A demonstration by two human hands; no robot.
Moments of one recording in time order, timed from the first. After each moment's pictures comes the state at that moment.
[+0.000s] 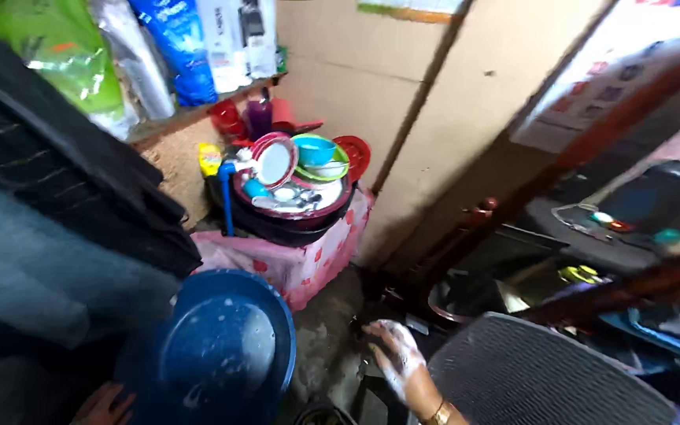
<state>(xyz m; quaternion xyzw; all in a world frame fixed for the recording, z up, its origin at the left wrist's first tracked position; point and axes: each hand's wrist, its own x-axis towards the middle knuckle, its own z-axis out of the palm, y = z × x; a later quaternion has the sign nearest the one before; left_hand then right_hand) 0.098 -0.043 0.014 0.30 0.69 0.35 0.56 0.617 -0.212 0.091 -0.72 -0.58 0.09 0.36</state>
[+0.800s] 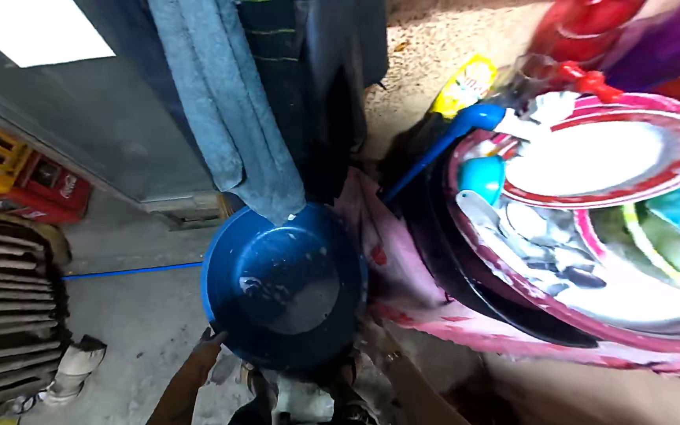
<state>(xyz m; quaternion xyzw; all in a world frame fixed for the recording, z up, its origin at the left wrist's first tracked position) 0.269 -0.186 -0.068 -0.06 0.81 0.32 0.49 0.594 0.045 -0.098 -0.63 -0.28 0.72 0.10</state>
